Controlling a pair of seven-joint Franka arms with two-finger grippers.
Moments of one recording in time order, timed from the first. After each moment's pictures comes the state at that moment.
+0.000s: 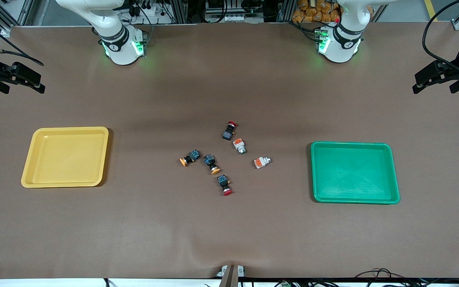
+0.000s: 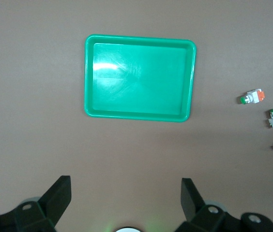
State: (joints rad) left arm 0.07 -0.08 -0.11 -1.59 -0.02 1.51 -0.06; right arm 0.01 -0.05 0.00 -1.53 0.03 1.41 0.03
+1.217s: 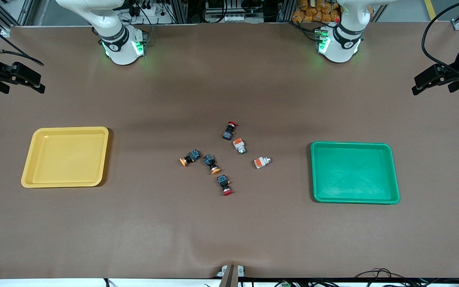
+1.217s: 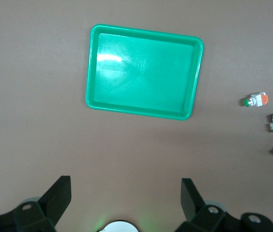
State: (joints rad) left arm 0.07 -0.06 -0.11 -1.58 -0.02 1.48 -0.12; right arm 0.01 -0.05 0.00 -1.53 0.03 1.41 0.03
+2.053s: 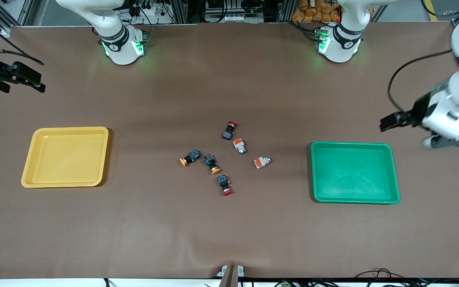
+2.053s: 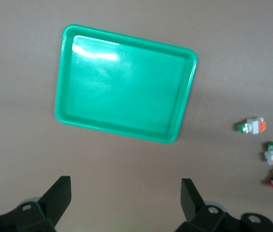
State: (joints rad) left arm 0.06 0.16 -0.19 -1.59 -0.02 1.68 -0.29; right arm 0.01 -0.05 0.00 -1.53 0.03 1.40 0.03
